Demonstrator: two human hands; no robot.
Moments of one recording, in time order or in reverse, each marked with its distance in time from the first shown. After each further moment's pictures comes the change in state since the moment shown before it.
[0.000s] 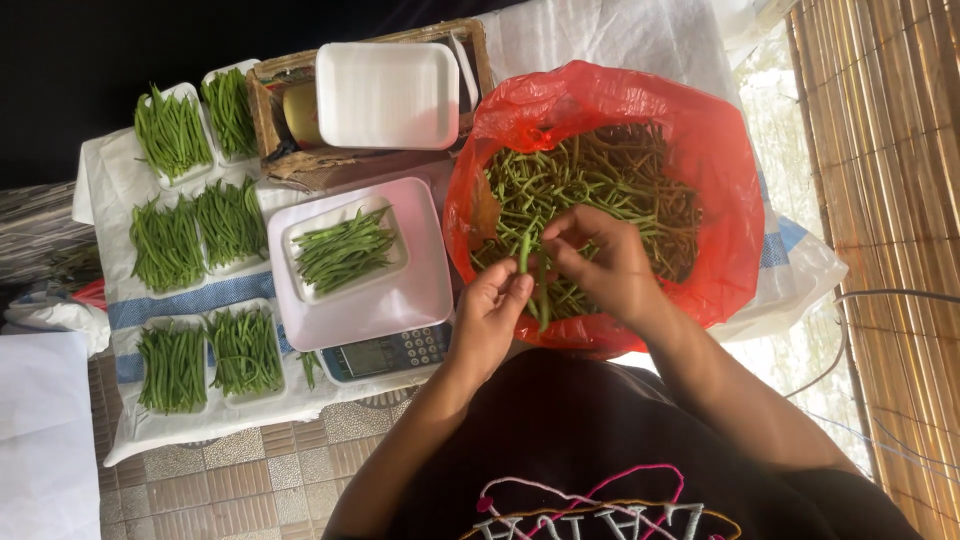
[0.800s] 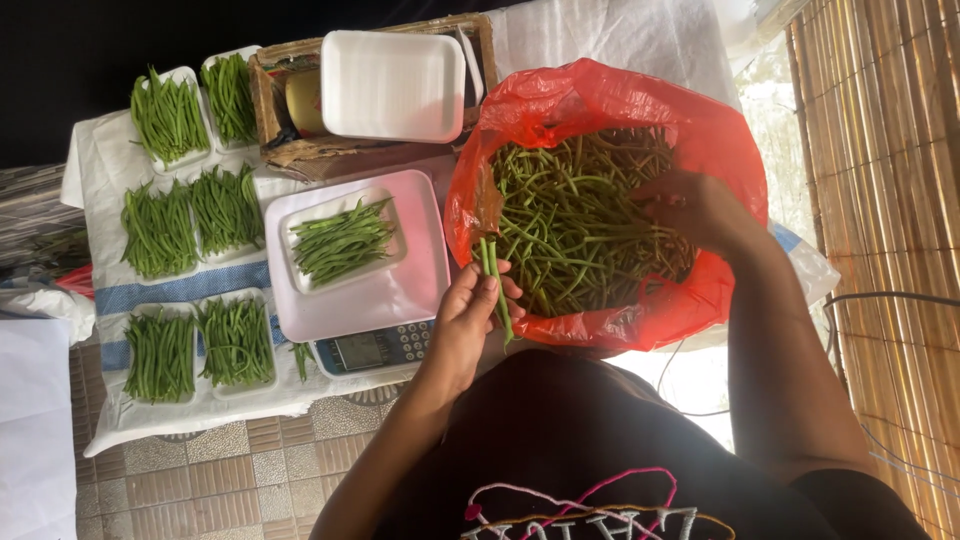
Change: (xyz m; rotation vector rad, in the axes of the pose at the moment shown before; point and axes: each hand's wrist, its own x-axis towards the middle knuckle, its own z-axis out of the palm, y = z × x) left_hand -0.016 -0.020 -0.028 -0.258 0.051 -0.168; right_hand 0.029 0.056 -0.111 -0.549 -0.180 0.303
